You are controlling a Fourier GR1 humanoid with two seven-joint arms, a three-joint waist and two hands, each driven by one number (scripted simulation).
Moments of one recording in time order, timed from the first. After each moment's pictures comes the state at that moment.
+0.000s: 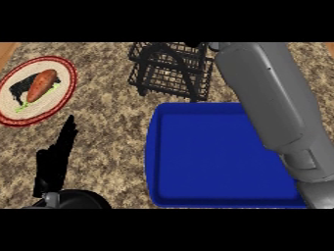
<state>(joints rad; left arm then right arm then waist) 0.03 0.17 -0.06 -1.45 -0.05 0.18 0.05 -1.21 -0.14 0.09 -0.97 0.78 0.04 0.68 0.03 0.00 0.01</state>
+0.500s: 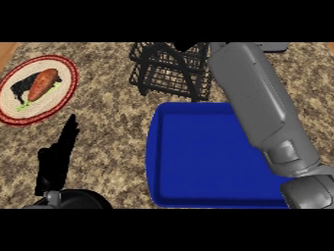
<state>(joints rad) 0.02 0.16 -0.05 -1.45 -0.06 0.17 0.06 -1.22 -0.06 -0.07 -0.74 0.68 -0.15 0.55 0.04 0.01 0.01</state>
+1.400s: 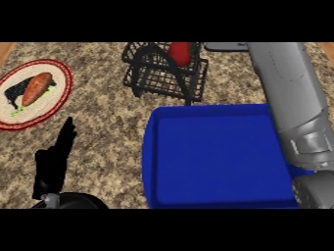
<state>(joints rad) 0.04 0.14 -0.02 -1.46 -0.08 0.17 0.07 -1.22 -0.12 -0.31 -0.74 0.48 -0.49 0.33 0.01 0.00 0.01</state>
